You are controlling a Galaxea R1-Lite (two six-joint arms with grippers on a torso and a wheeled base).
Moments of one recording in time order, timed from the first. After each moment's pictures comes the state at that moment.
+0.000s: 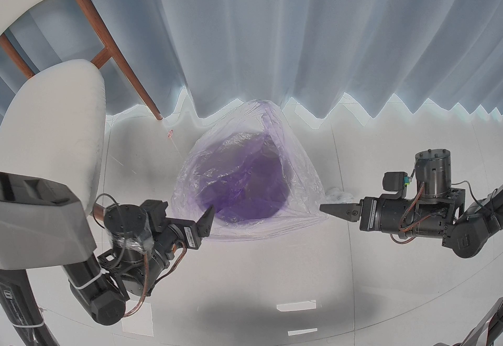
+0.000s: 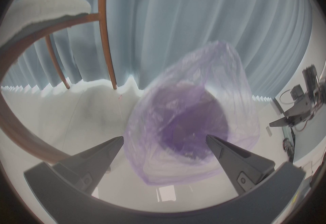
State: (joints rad) left arm -0.55 2.08 -0.35 -1.55 0.31 -0.20; right arm 0.42 1.77 -0.62 -0.64 0.36 0.44
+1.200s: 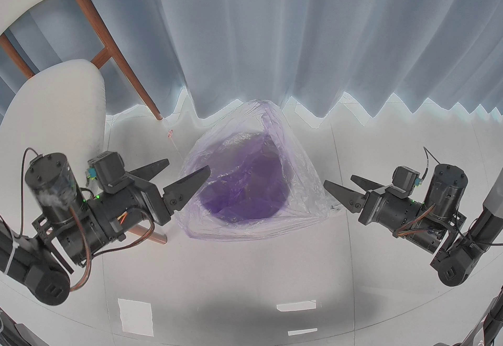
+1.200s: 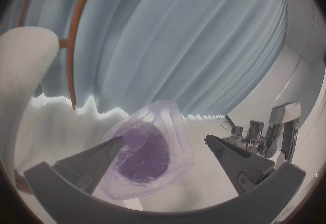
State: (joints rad) left arm -0.46 1.64 -0.40 -1.28 -0.19 -0.27; right arm 0.44 1.90 -0.41 -1.42 0.26 0.37
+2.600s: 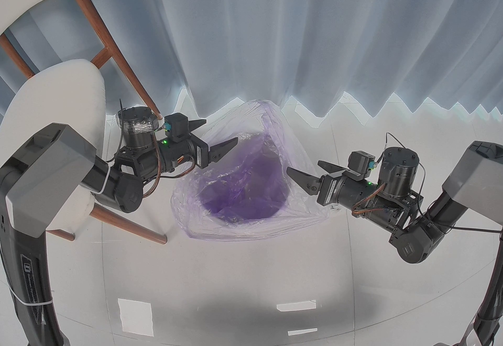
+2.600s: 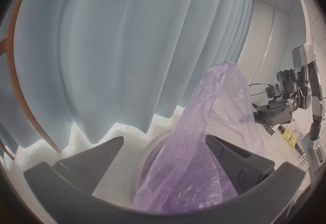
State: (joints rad) left arm -0.27 2.25 -1.24 -0.99 -0.48 0.13; right arm 0.49 2.11 -0.77 -1.25 0.22 0.29
